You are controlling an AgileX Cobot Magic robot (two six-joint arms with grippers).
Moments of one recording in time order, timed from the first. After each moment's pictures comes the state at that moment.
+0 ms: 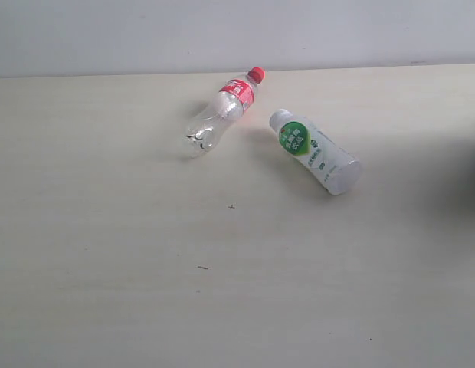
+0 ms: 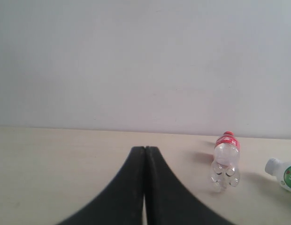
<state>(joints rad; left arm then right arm) -0.02 0.01 0.00 0.11 0.05 -0.21 0.33 0.43 -0.58 0.18 0.65 -0.22</state>
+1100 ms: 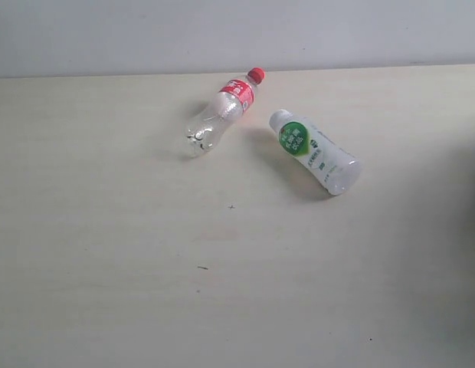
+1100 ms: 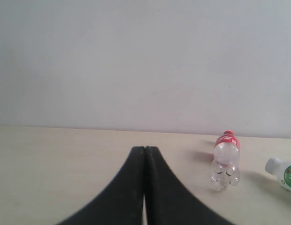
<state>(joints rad) -0.02 0.01 0.00 0.11 0.06 -0.21 0.38 0.01 -0.45 0.21 0.52 -0.23</state>
